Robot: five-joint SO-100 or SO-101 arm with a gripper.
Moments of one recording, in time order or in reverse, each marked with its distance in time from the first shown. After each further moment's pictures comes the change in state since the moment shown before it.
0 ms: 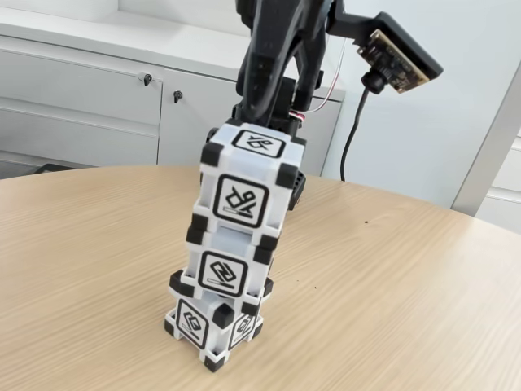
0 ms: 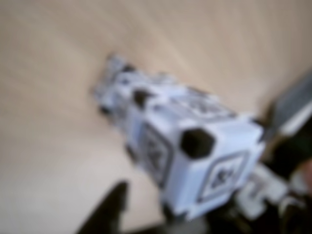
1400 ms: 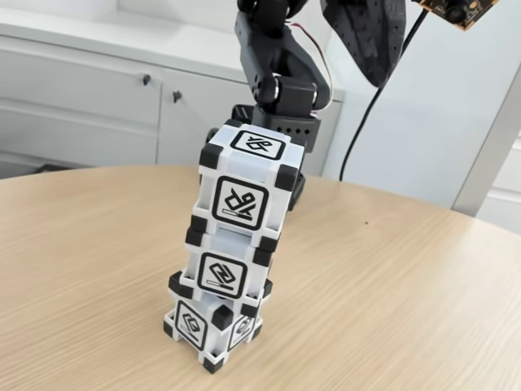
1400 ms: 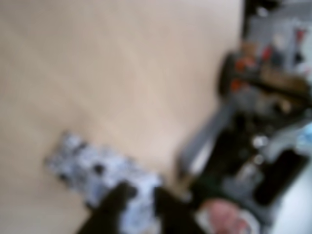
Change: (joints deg) arm -26.5 22.1 0.4 0.2 12.7
